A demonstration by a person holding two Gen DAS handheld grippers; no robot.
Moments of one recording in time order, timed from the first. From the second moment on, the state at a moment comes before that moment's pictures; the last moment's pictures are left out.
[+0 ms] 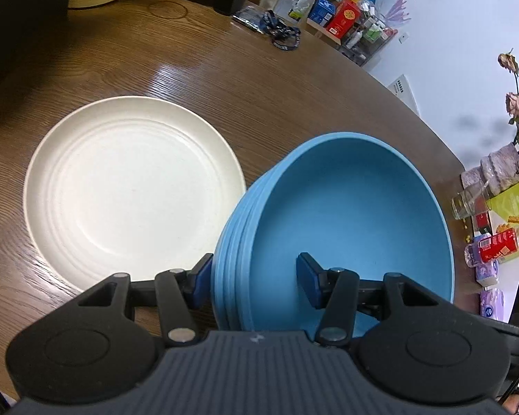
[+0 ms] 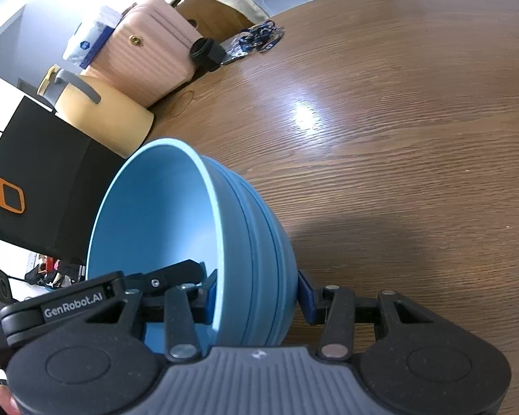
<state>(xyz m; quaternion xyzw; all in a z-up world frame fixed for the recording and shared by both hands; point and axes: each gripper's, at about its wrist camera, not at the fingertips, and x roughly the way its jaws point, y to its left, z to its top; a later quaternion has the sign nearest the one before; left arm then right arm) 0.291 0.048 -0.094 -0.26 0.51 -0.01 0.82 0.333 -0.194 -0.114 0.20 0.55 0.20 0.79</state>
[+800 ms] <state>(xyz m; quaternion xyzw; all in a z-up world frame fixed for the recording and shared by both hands) 0.296 0.118 -0.092 -0.26 0.51 0.00 0.82 0.346 -0.120 -0.117 0.20 0.55 0.21 0.78</state>
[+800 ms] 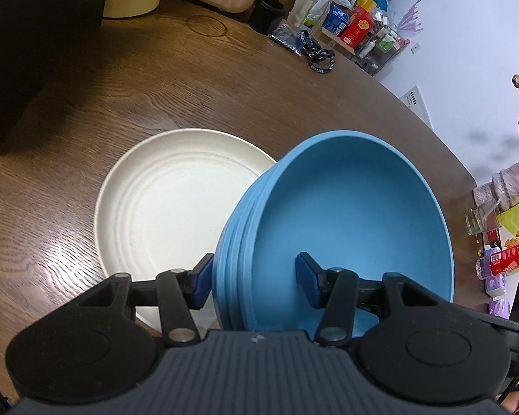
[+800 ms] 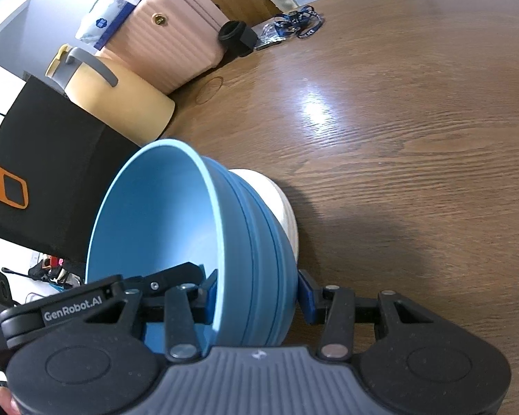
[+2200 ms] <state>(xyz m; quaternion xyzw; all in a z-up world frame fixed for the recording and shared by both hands) 0.319 0.169 -0.113 -0.23 0.55 -0.01 0.80 0.370 -0.073 -0.149 0.23 0.57 0.17 0.77</state>
